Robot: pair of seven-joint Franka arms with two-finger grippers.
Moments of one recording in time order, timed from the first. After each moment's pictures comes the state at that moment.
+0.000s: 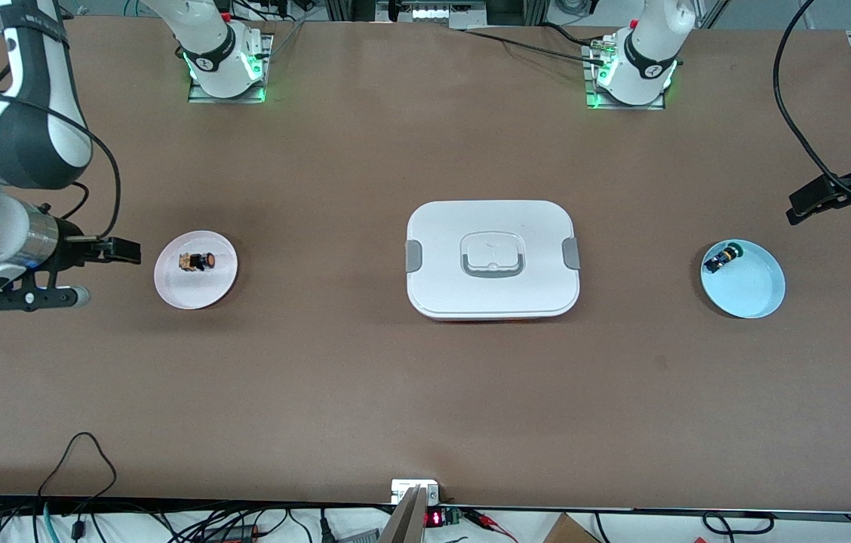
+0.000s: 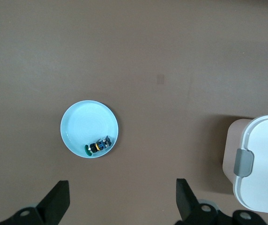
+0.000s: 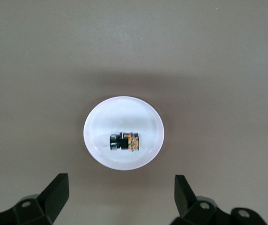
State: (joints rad) left arm -0.15 0.05 0.20 -1.58 0.02 1.65 -0.10; right arm 0.09 0.33 -0.07 -1.57 -0.02 1.74 -0.04
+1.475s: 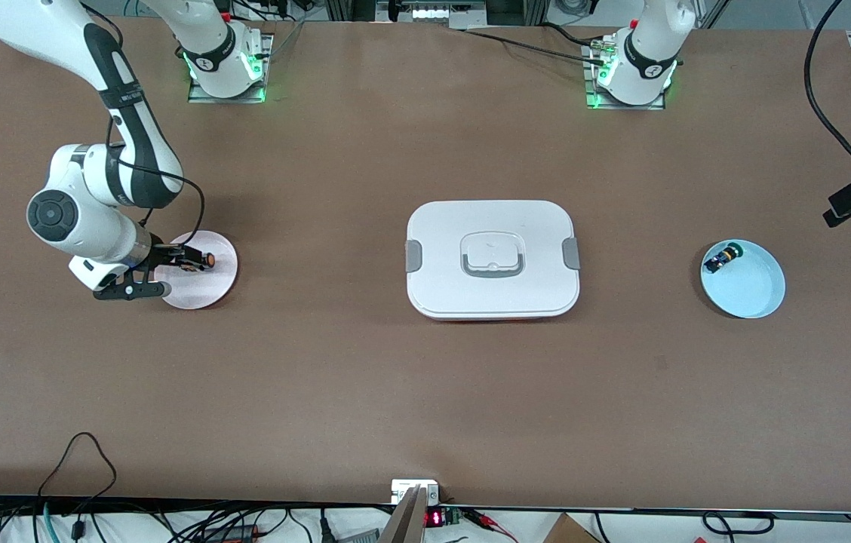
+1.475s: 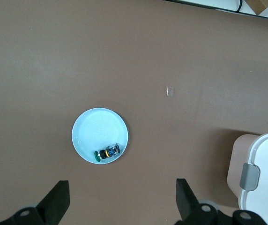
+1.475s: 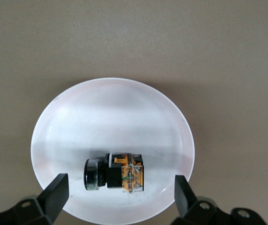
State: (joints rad) left arm -0.10 0.06 0.21 -1.53 0.02 1.65 -0.10; right arm 0.08 0.35 -0.07 -2.12 -0.03 2.35 -0.04
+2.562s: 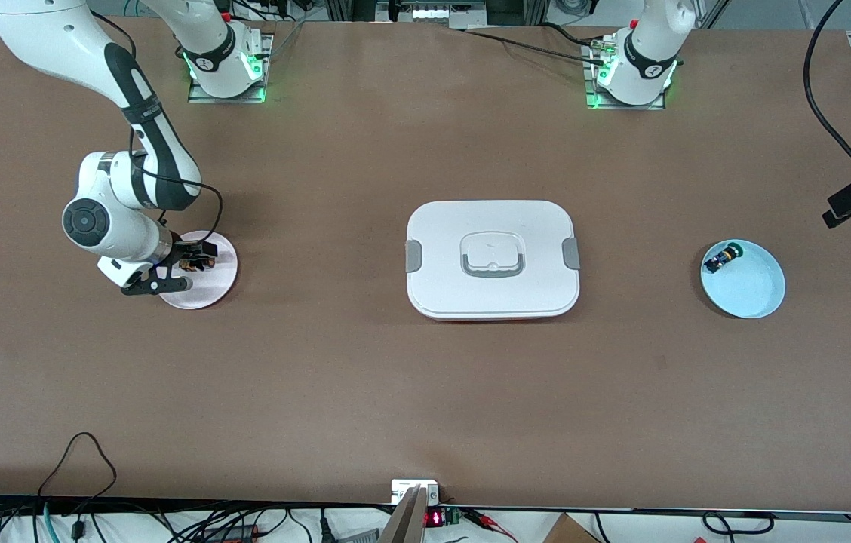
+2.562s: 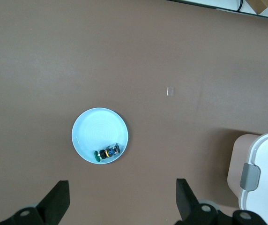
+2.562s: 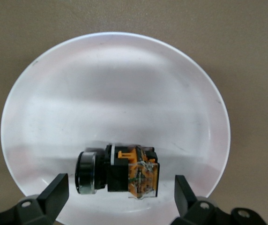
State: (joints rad) left arm -0.10 0.06 0.21 -1.53 0.02 1.65 -0.10; right arm 0.10 0.41 -0.07 -2.16 -0.03 2.39 -0.06
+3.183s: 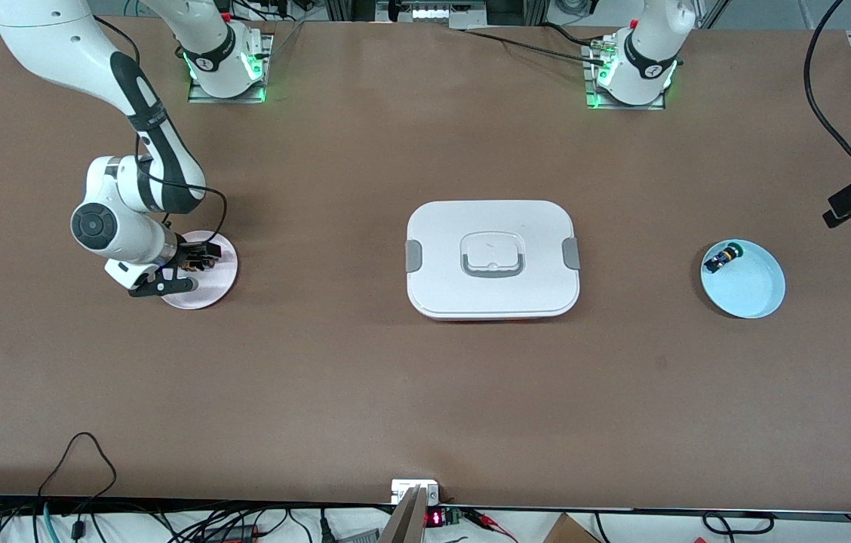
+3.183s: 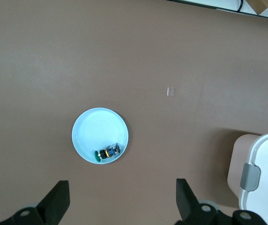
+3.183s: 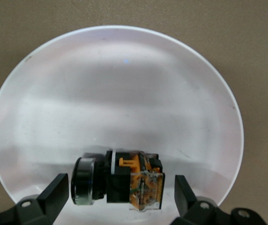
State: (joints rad) left arm -0.10 0.06 0.21 -1.53 0.02 1.65 -0.10; right arm 0.10 0.44 -0.07 -2.16 -0.03 2.41 -0.08
